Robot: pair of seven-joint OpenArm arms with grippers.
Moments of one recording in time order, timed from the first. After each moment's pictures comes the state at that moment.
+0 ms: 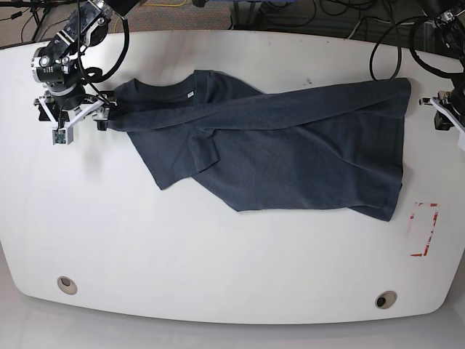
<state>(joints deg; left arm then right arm) 12.7 -23.0 -43.6 99.9 -31.7 -35.1 67.2 -8.6 -1.8 45.8 108.8 8.2 40.1 -58.0</state>
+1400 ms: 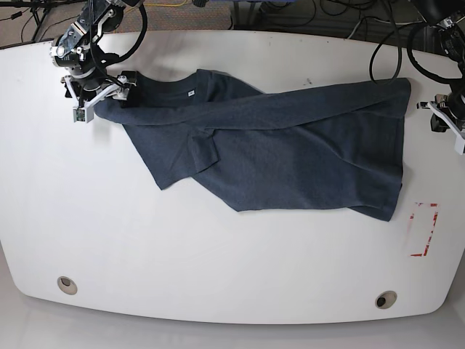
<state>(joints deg) 10.1 -23.1 -42.1 96.8 -31.7 -35.0 68.9 -12.1 -5.2 45.9 98.4 9.7 40.0 -55.2</state>
